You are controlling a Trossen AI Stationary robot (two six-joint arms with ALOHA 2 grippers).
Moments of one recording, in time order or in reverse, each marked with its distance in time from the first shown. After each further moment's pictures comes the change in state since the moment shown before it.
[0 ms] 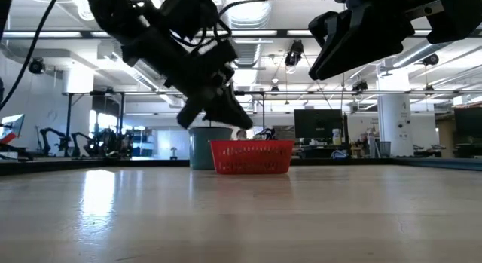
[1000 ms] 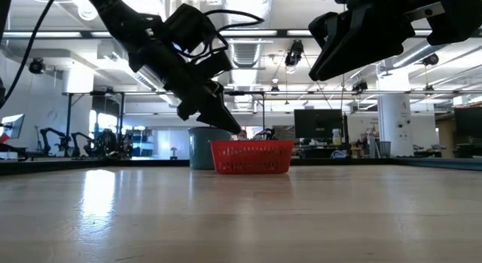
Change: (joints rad) left arm 0.170 -0.057 -0.019 -0.088 0.190 -0.155; right arm 0.000 0.000 -0.007 0.010 0.000 -0.004
